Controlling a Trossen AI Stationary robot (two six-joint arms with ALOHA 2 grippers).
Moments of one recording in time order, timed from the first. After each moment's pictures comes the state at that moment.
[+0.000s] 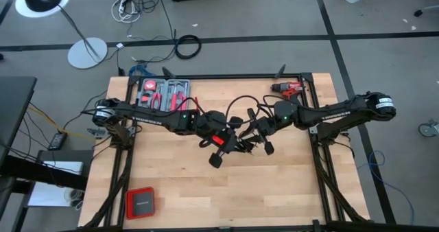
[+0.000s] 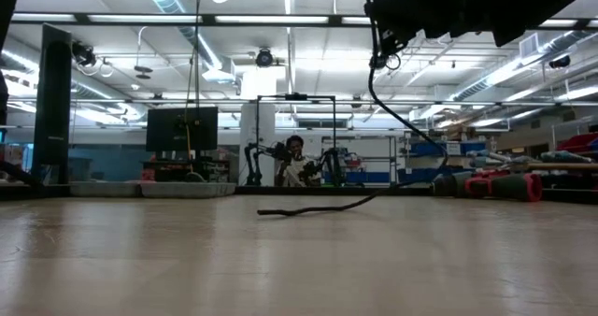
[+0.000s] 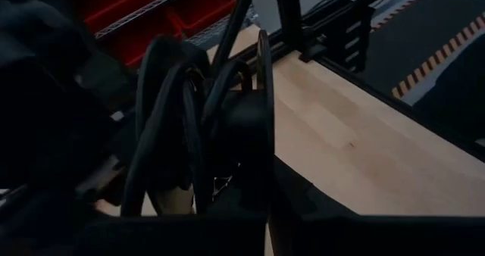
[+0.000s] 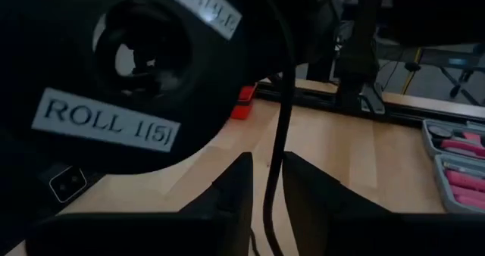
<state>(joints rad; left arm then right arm) -0.10 1.74 1.47 -0.17 0.22 0.44 -0.03 1.21 0.58 0.47 -0.40 -0.10</state>
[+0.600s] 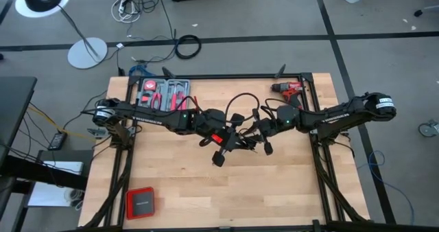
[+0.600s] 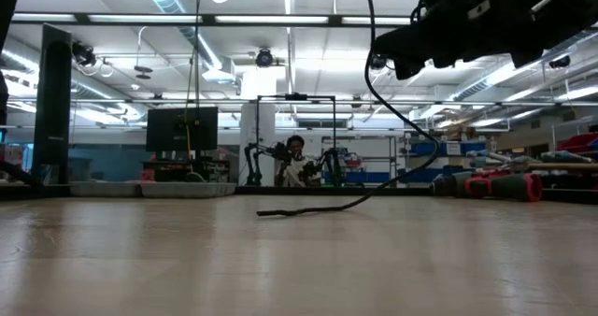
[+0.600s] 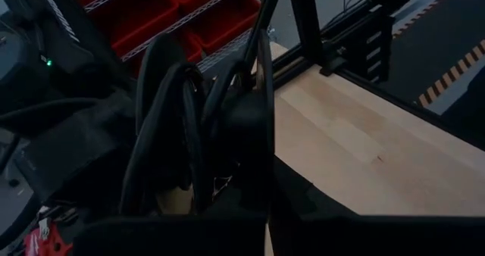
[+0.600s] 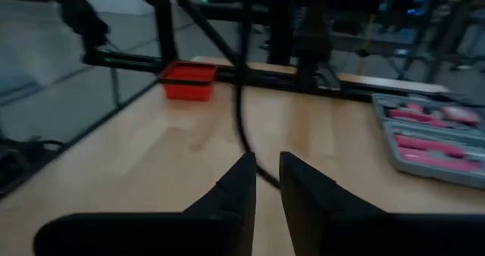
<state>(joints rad) -0.10 1.74 1.47 -0.09 0.19 0.49 -0.03 1.21 0.44 0.61 -0.24 -0.11</state>
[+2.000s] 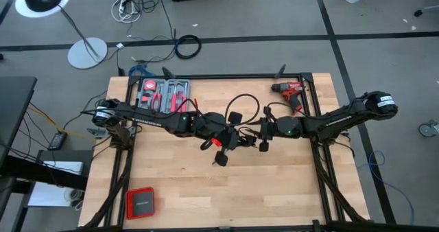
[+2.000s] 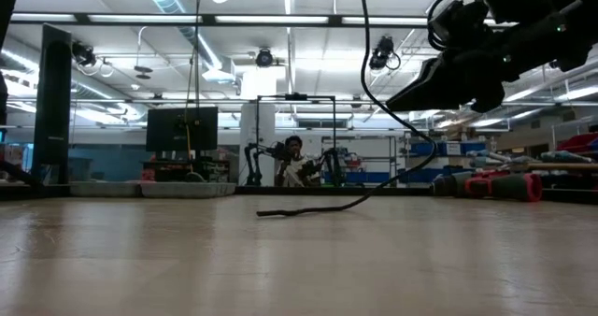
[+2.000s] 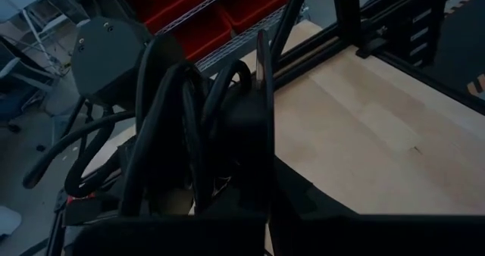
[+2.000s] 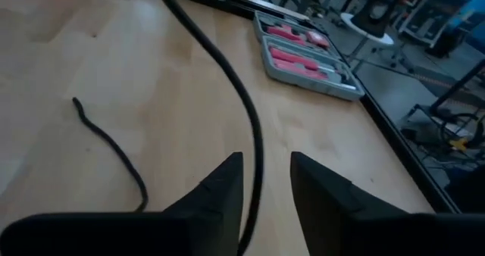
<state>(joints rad) -0.13 1.74 1.47 -0.10 0.02 0.47 0.10 1.17 0.35 0.48 0.36 -0.26</state>
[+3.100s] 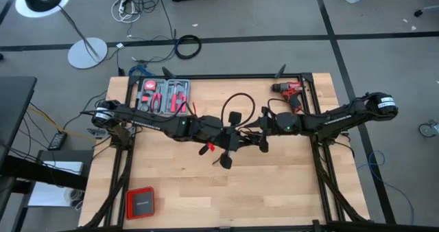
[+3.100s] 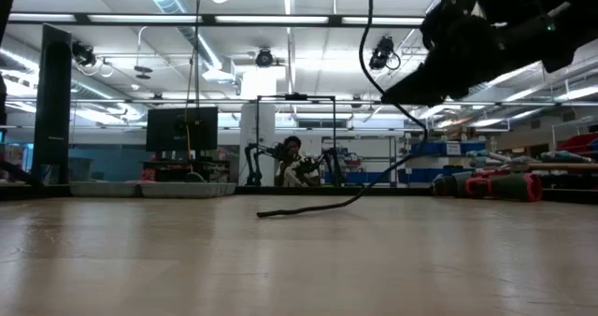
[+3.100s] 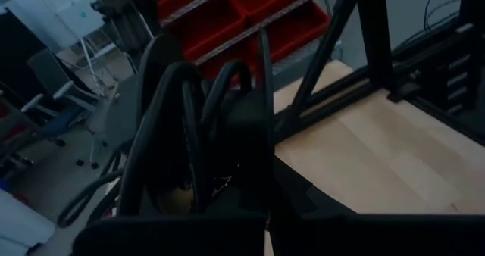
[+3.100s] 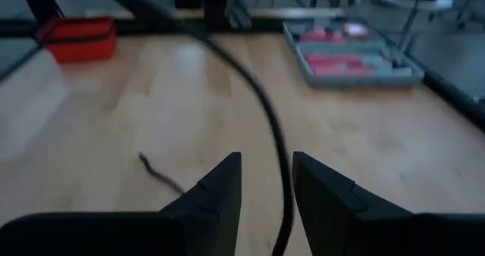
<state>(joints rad) -0.17 1.74 1.47 0.05 -0.09 0.44 0.03 1.18 0.37 0.50 0.15 0.02</state>
